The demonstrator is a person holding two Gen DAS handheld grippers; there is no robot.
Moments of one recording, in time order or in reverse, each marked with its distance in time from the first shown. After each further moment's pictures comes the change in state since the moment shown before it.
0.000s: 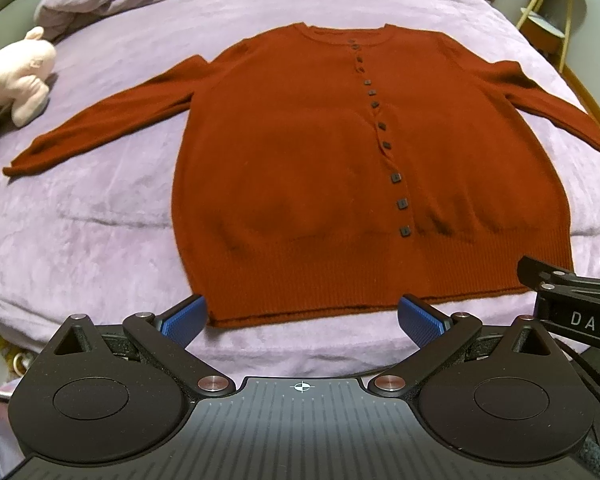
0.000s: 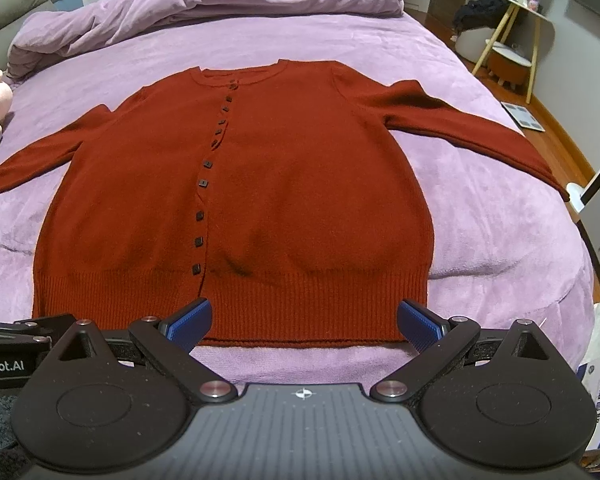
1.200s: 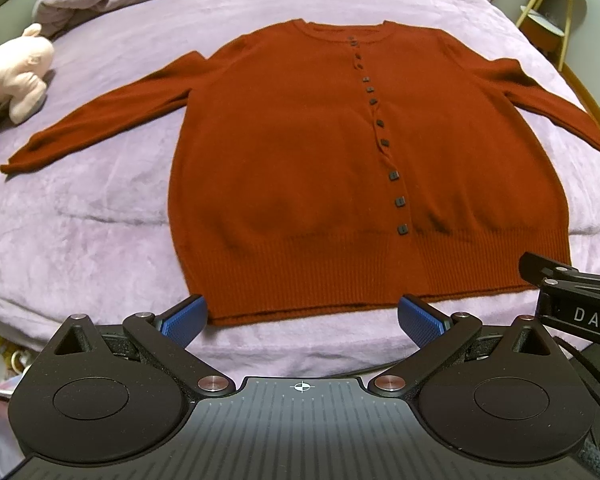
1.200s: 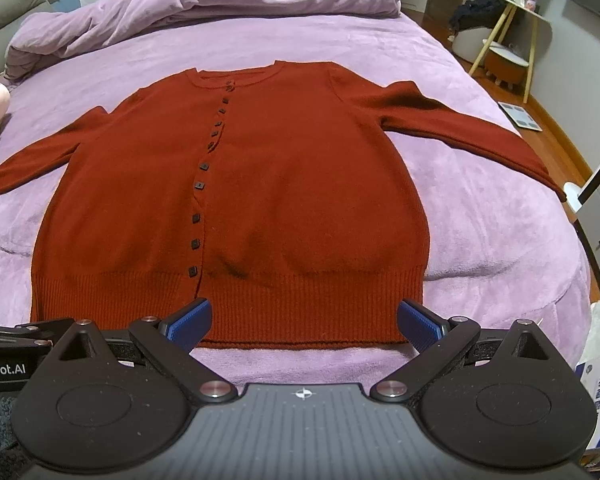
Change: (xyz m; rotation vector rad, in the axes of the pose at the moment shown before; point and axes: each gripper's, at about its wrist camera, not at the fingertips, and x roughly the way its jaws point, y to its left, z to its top) left arm 0.001 0.001 0.003 -0.004 0.013 -0.010; right arm -0.003 -0.001 0.002 0.005 -0.001 -0.006
